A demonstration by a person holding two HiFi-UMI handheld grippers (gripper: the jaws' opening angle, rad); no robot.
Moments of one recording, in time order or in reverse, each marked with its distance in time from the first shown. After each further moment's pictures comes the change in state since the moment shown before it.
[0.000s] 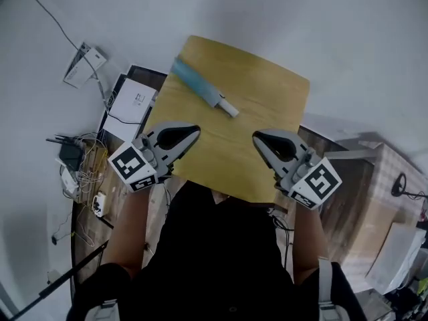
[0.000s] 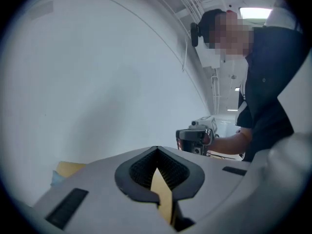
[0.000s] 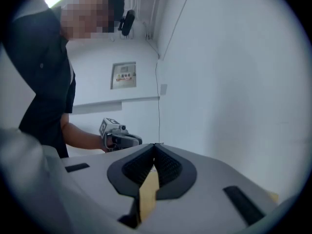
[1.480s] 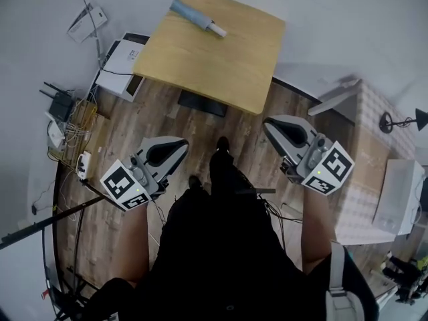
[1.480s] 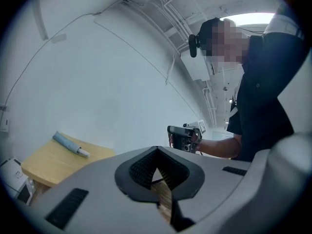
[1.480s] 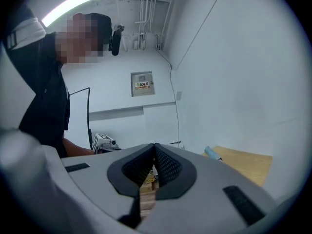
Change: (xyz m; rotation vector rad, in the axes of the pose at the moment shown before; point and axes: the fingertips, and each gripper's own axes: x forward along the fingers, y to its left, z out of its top) left arm -0.188 -0.353 -0.092 -0.076 -0.143 0.027; right arm -0.197 0.301 -0.025 0.044 -0.058 0.032
